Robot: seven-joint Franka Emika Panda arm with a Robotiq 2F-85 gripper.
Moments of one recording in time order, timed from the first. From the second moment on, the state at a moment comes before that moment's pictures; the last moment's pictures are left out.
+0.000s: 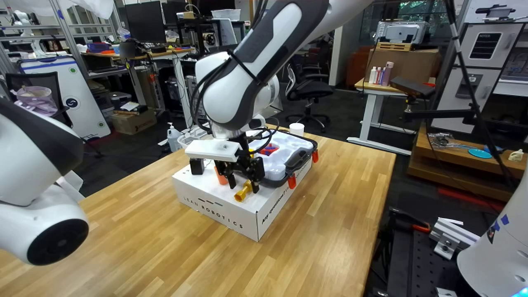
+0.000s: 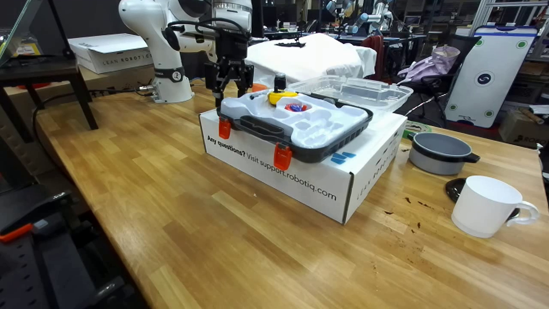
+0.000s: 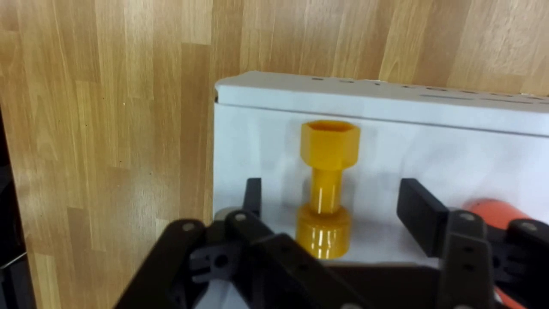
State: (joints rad) arm 0.20 0.46 -0.05 -1.95 0.04 2.27 1.57
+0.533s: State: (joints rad) arm 0.21 0.35 -0.02 -2.02 0.03 2.27 1.53
